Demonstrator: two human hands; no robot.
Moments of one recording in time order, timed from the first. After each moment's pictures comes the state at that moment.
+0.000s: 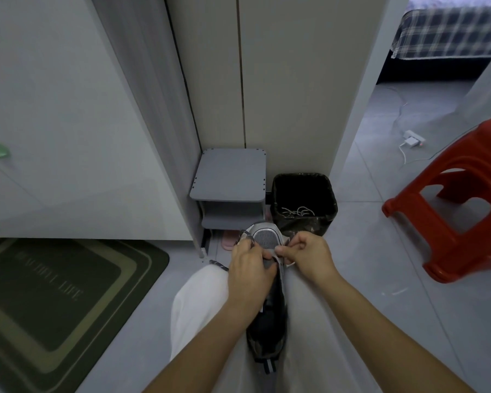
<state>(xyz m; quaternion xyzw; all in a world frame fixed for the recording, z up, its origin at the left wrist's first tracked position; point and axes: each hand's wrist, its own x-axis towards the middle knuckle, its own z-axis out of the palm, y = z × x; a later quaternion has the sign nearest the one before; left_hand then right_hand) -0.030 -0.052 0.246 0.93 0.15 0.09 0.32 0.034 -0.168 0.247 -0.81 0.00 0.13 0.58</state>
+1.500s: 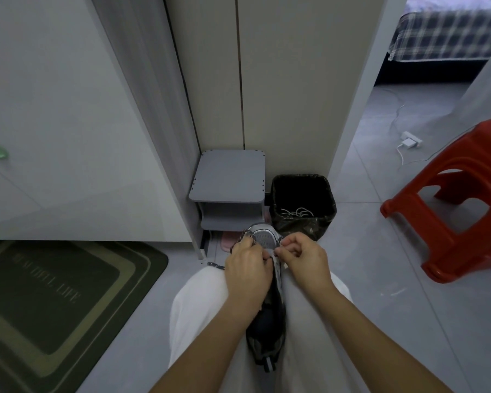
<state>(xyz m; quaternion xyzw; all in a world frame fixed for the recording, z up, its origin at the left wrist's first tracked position) -0.023 -0.049 0.244 0.96 0.15 0.11 0.22 0.020 -0.166 0.235 -0.85 -0.05 0.03 0.52</state>
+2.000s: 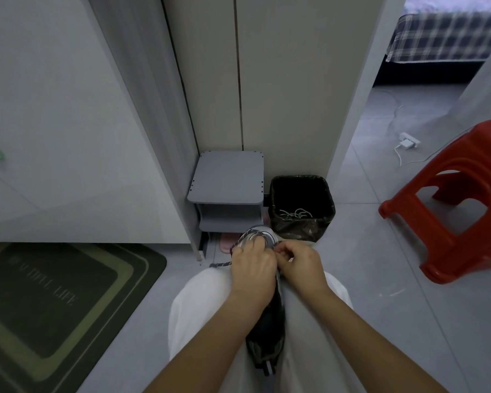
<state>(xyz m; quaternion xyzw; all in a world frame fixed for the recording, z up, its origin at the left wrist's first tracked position) -0.018 -0.055 0.254 1.00 0.01 0.05 0.02 0.022 -0.159 0.227 -0.89 -0.11 0.01 0.43</state>
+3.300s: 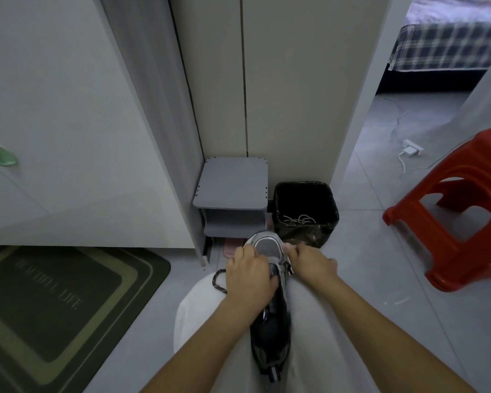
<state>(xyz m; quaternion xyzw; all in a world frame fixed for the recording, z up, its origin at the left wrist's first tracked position) -0.034 -0.043 0.273 0.99 0.08 -0.02 0.09 0.050 -0.161 0.236 -0.96 0.00 0.20 0.20</state>
